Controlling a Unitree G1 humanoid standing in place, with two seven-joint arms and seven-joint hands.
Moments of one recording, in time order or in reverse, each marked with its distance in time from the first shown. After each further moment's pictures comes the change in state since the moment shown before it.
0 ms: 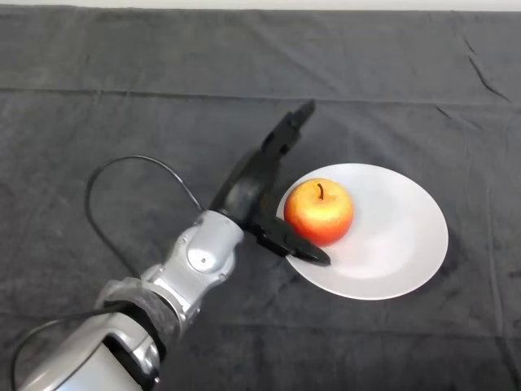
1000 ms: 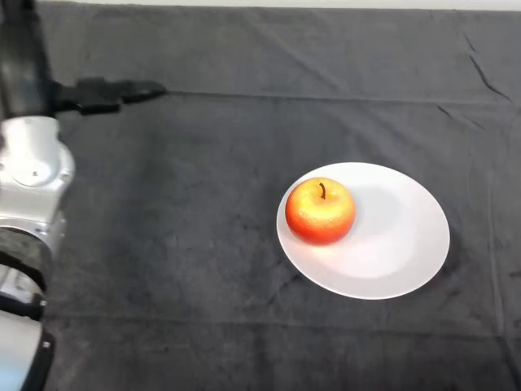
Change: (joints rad) left arm -0.066 0.322 0.438 -0.061 -0.097 -0.140 0.167; right arm 0.000 0.000 0.000 0.000 0.000 0.000 0.000
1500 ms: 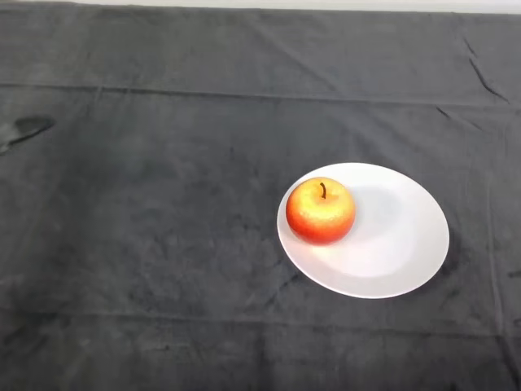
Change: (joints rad) left arm 0.426 0.186 0.193 -0.365 0.080 -0.131 0.181; right arm -0.002 0.000 0.000 0.000 0.000 0.000 0.000
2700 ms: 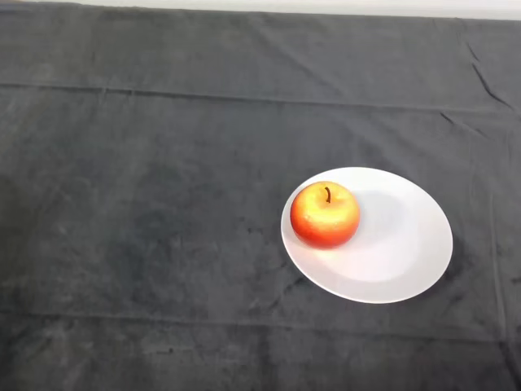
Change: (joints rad) left arm 0.191 -0.007 0.301 -0.128 0.132 0.052 0.176; right arm 0.000 0.000 0.000 0.000 0.000 0.000 0.000
